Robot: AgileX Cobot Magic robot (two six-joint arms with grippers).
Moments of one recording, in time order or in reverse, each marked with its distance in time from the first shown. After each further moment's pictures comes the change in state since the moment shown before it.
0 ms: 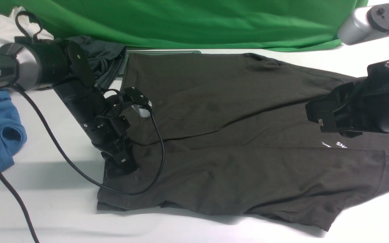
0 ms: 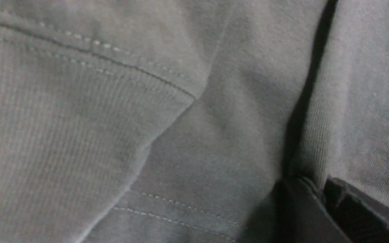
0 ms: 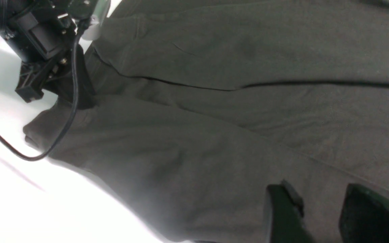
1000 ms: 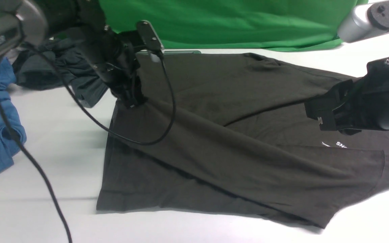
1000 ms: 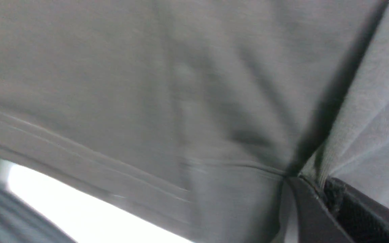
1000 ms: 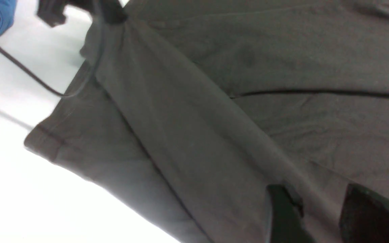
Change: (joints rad) right arm 0.000 0.000 0.000 0.000 -0.019 -0.011; left arm -0.082 0.013 -0.366 0.211 -0.061 -0.008
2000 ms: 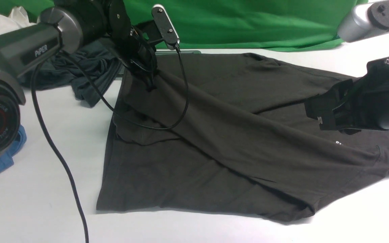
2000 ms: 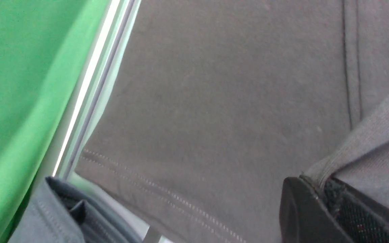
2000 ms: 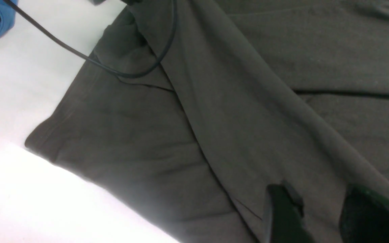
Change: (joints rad) right arm 0.000 0.000 0.000 0.000 -0.003 0.001; left arm -0.032 0.150 -0.103 0.086 -0.352 -0.088
